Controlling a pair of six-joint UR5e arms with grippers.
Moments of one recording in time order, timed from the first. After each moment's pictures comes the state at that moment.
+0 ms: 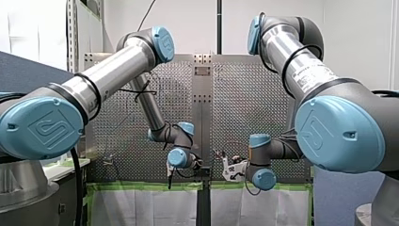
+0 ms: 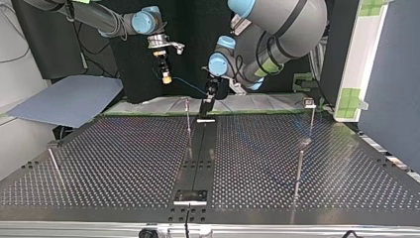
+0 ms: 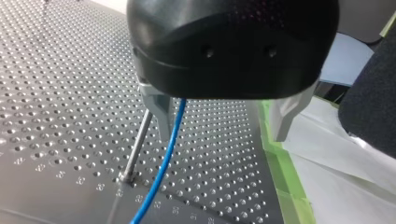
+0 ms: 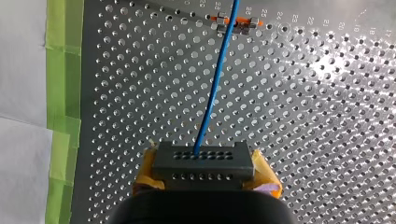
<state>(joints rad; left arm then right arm) -0.52 -2.49 -1.64 -2.46 -1.74 -1.78 2.05 -0.70 2.02 -1.27 1.50 1.42</state>
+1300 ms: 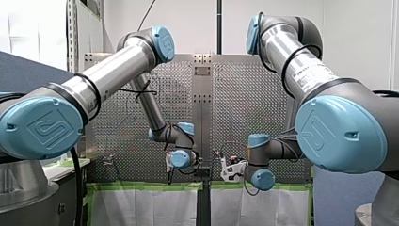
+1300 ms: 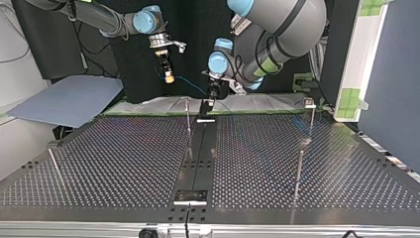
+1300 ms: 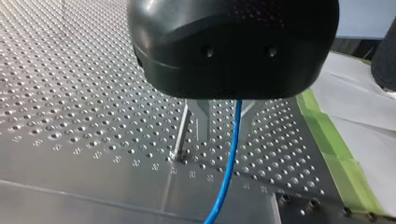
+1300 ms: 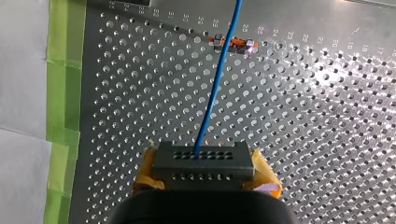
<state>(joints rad) -0.53 -2.49 -1.64 -2.34 -1.84 -1.72 2.07 -0.70 2.02 -1.27 1.49 1.41</state>
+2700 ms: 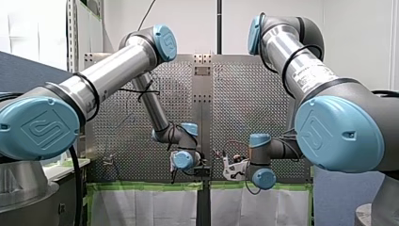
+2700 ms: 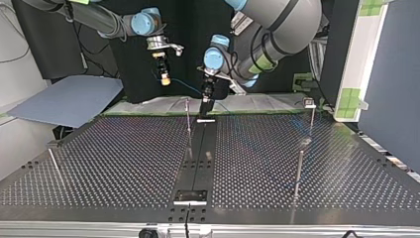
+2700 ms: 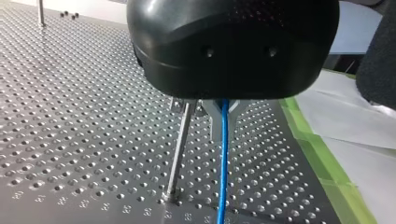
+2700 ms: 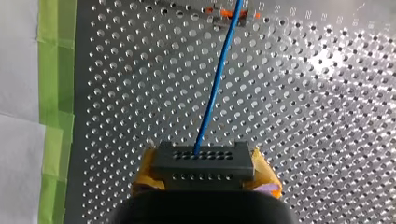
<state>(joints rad) -0.57 -2.50 -1.64 -2.32 -1.84 -1.65 2.05 -0.70 2.01 -1.27 1.51 1.42</state>
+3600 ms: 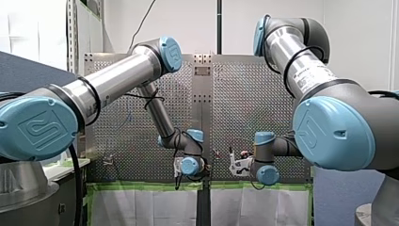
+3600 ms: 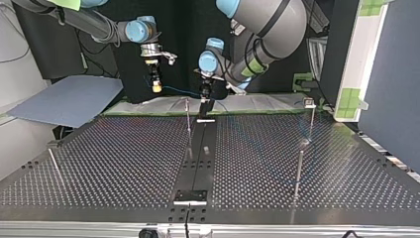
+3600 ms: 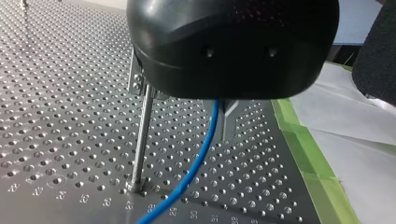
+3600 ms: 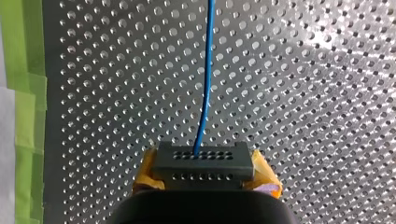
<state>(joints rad) -0.59 -2.59 -1.53 -2.37 -1.89 -1.68 1.99 -0.69 1.96 -1.26 1.52 1.42</state>
